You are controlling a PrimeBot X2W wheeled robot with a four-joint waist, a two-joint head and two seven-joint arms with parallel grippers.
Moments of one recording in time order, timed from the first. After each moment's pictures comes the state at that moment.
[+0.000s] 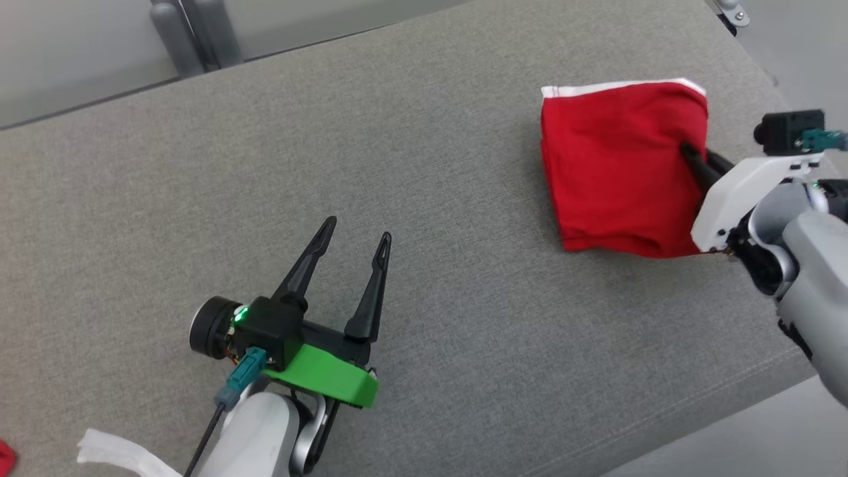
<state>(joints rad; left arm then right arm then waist) -0.25 0.07 -0.39 0.17 -0.23 -0.09 -0.26 -0.80 -0.44 0.59 0.81 0.82 0.13 -0.02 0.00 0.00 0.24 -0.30</state>
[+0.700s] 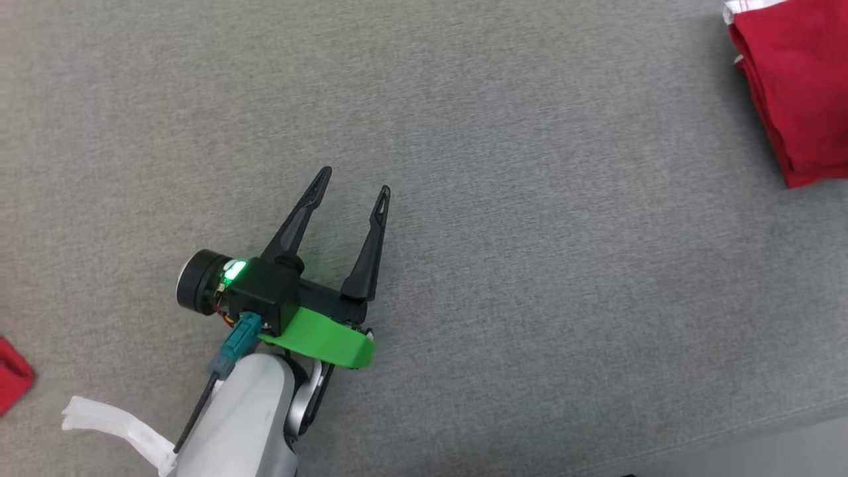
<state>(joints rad) -0.36 0.09 -0.40 0.15 -0.21 -0.08 -0.25 -1.14 -0.66 0.74 1.17 0.59 0.13 -0.07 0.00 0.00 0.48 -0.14</state>
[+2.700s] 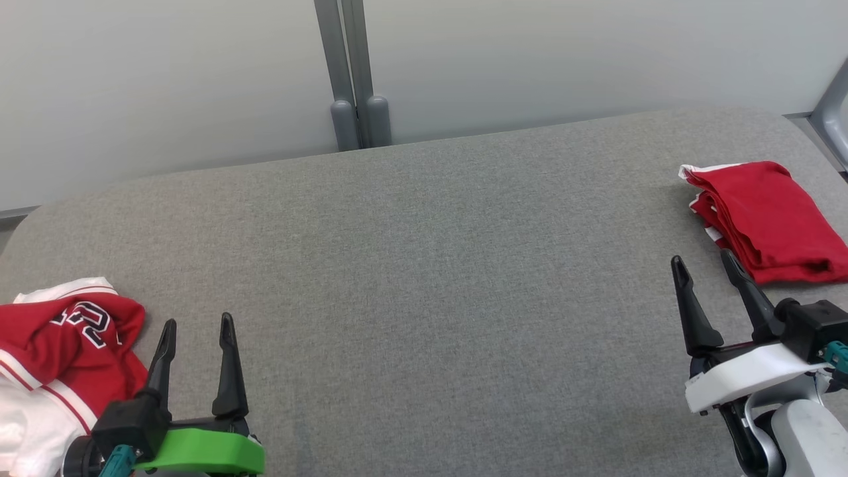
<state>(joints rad) 0.03 0.08 -0.04 0.11 -0.25 -0.03 -0.26 -0.11 -0.28 0.10 0.20 0.37 0.13 -0.26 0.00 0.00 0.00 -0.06</state>
